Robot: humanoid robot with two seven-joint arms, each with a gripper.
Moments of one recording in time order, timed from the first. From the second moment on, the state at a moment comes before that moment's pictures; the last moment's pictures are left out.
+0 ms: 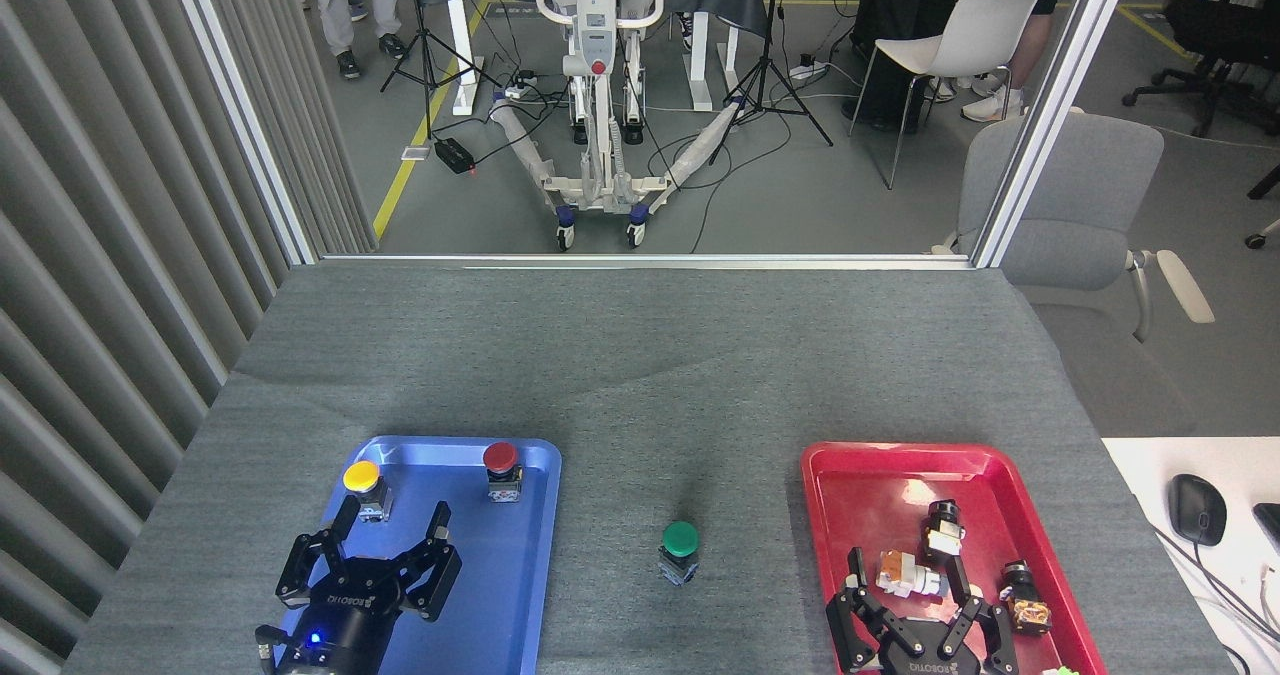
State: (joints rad) left arm 0.03 0.02 0.09 -1.53 -1.42 -0.22 0.11; right arm 0.20 0.05 0.03 -1.59 1.44 0.04 -0.23
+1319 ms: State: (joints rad) left arm 0.04 0.04 0.10 -1.59 -1.37 -0.21 0.08; right arm 0.05 0.09 0.22 -1.40 1.48 0.02 -0.17
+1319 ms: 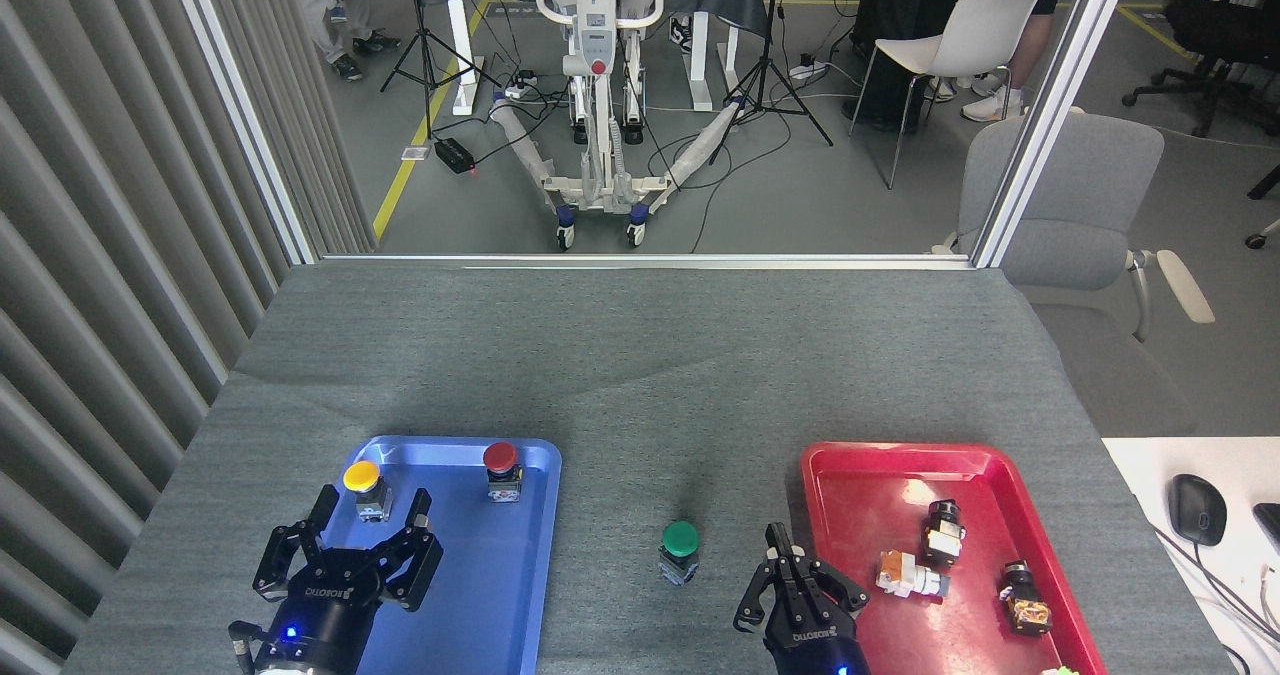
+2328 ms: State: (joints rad) left arm 0.04 0.04 0.10 -1.59 -1.37 -0.21 0.08; right arm -0.10 0.18 0.33 -1.15 1.52 0.05 -0.15
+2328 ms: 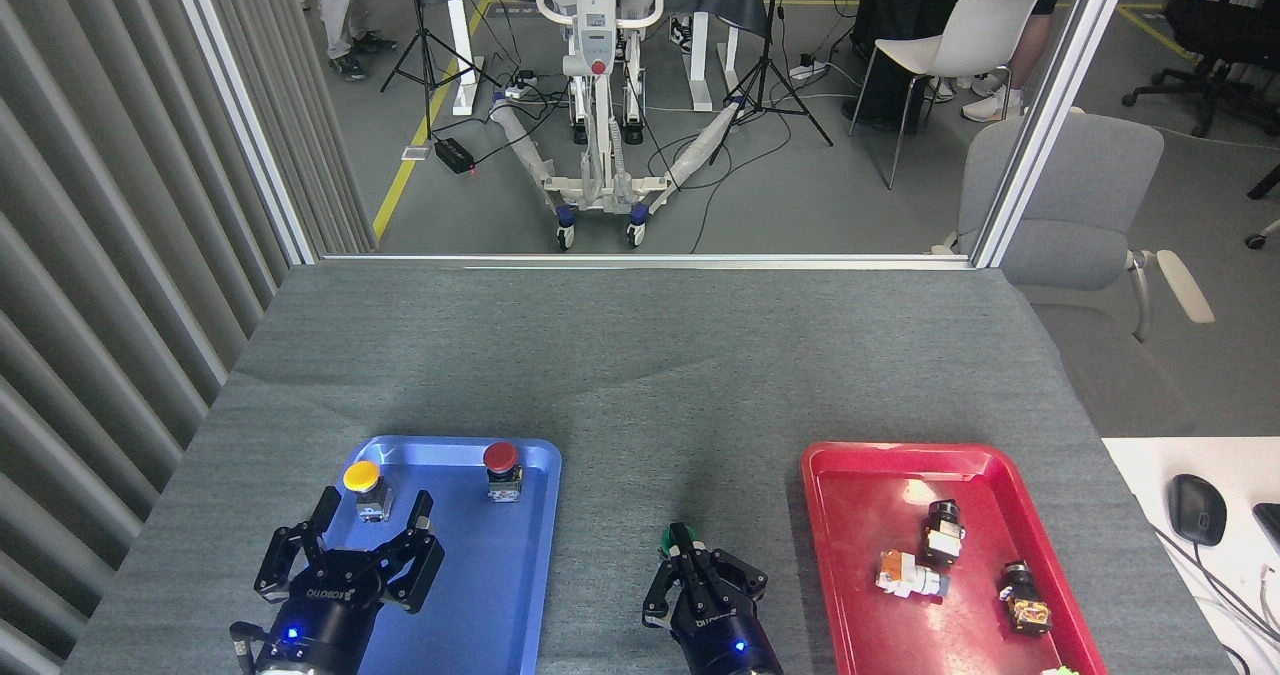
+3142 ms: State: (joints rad) left arm 0.03 0.04 0.10 -1.58 -1.38 -0.21 0.07; right arm -0.06 0.13 0.32 -1.31 1.51 0.09 -0.14
